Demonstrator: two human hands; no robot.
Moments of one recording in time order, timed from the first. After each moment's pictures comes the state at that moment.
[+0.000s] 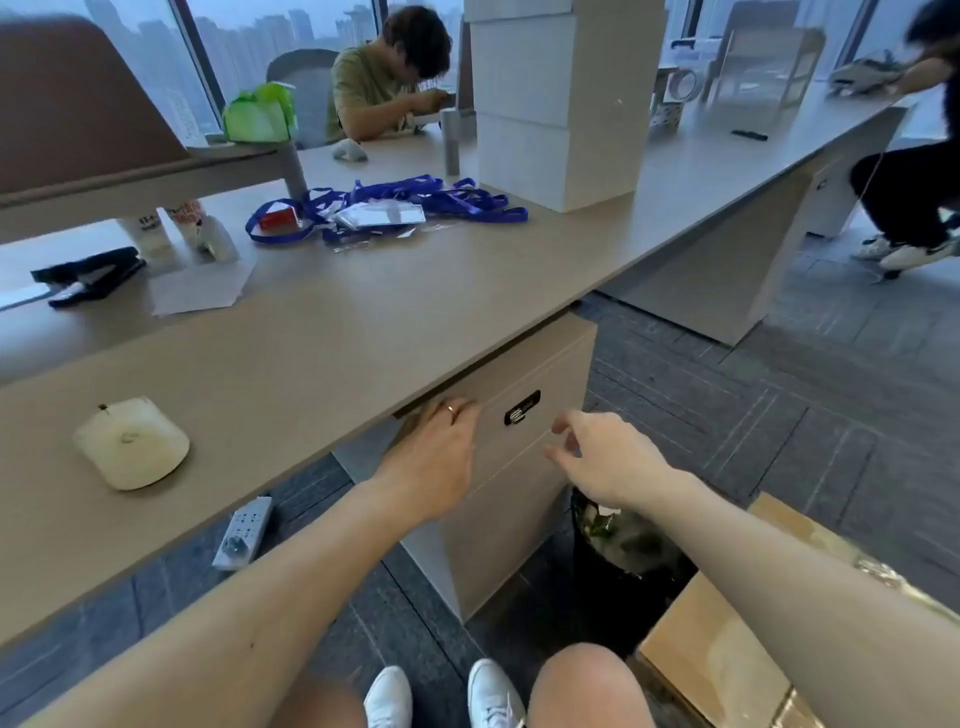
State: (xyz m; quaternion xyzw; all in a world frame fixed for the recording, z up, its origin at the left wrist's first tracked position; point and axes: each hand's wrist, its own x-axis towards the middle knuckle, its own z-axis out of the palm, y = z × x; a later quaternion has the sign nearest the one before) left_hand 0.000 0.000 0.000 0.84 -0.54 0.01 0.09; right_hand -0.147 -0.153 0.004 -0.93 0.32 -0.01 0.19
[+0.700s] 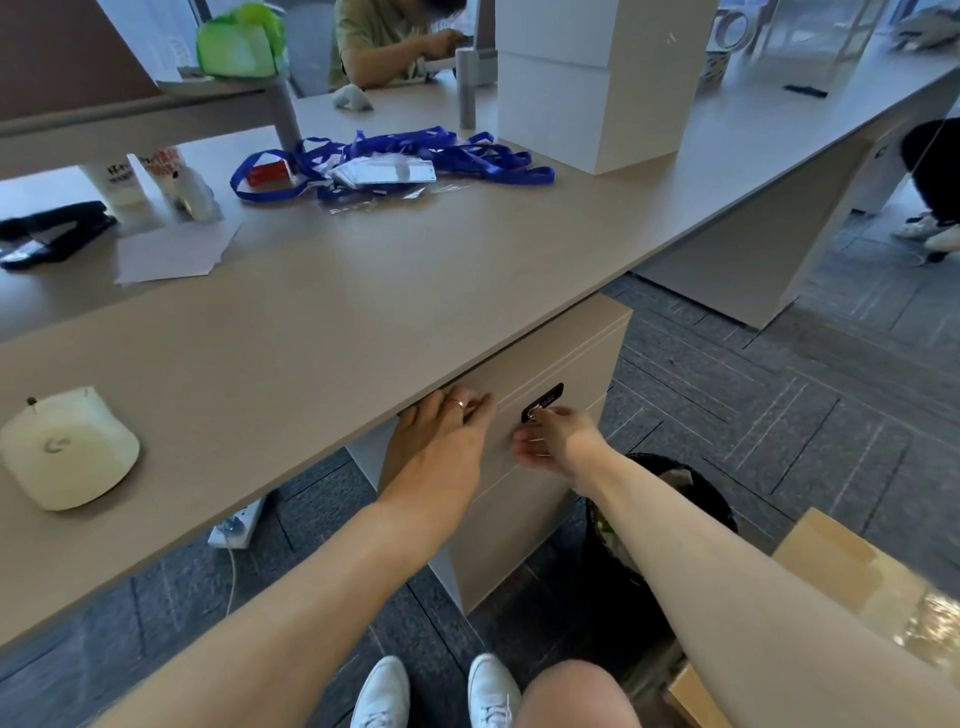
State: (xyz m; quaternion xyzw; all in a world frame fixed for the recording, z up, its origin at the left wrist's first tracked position) left_hand 0.010 -0.016 -0.015 0.87 -0.48 0.06 0.08; right_hand -0.041 -0.174 -0.065 -0.52 0.45 -0.10 0.72
